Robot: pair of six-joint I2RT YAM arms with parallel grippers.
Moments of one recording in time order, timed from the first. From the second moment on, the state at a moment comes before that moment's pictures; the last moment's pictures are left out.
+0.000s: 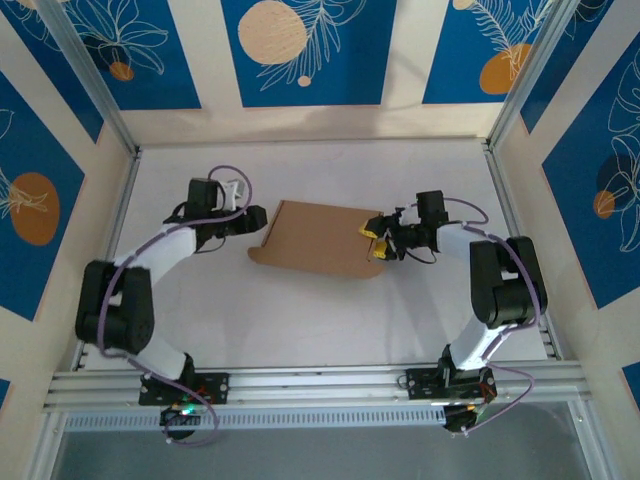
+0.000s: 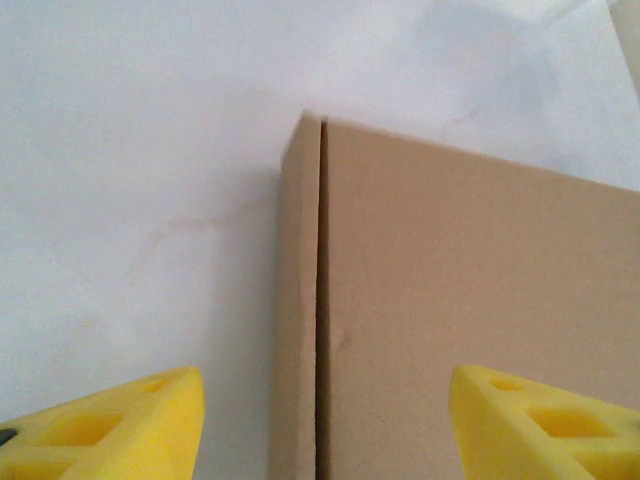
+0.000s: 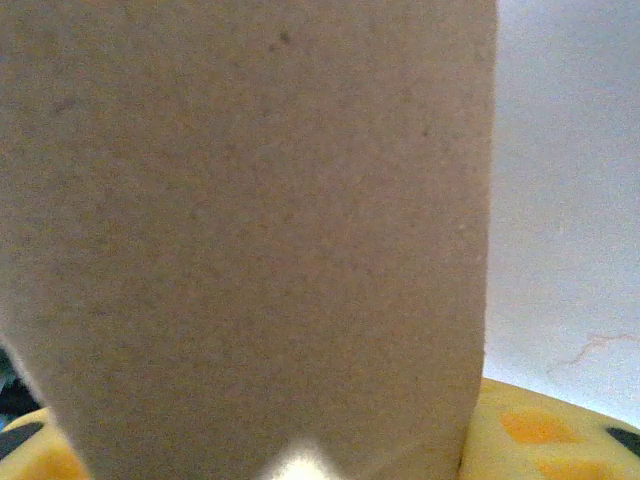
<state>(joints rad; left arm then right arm) -0.21 1.52 0.96 -0.18 0.43 -0.29 0.11 1.68 0.86 -0.16 -0.92 0.95</state>
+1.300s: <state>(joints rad) -0.90 1.54 0.62 0.58 -0.43 1.24 0.10 1.65 0.84 0.00 -1.04 1.21</state>
